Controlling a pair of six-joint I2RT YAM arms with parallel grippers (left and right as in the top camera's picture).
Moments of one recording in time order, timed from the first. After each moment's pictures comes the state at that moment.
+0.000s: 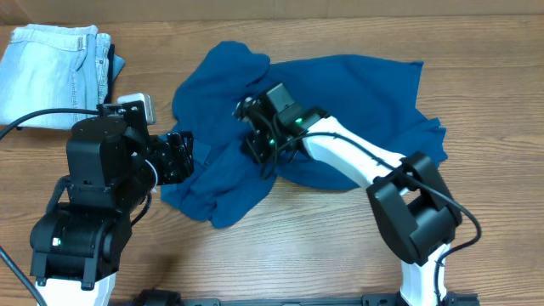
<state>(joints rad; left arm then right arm) -0.12 0.99 1.28 -0.98 0.12 -0.33 0.61 2.04 1.46 -0.46 -0.46 0.07</state>
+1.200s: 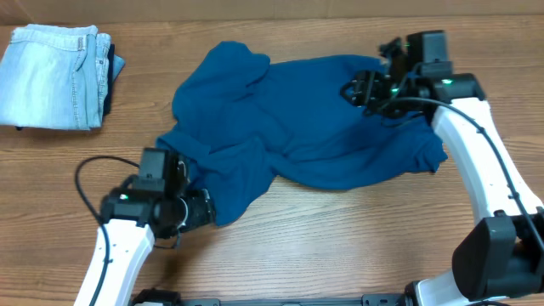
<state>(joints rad) -0.12 1.13 0.77 -1.01 0.22 -0.44 0.07 1.70 1.46 -0.78 -0.49 0.35</state>
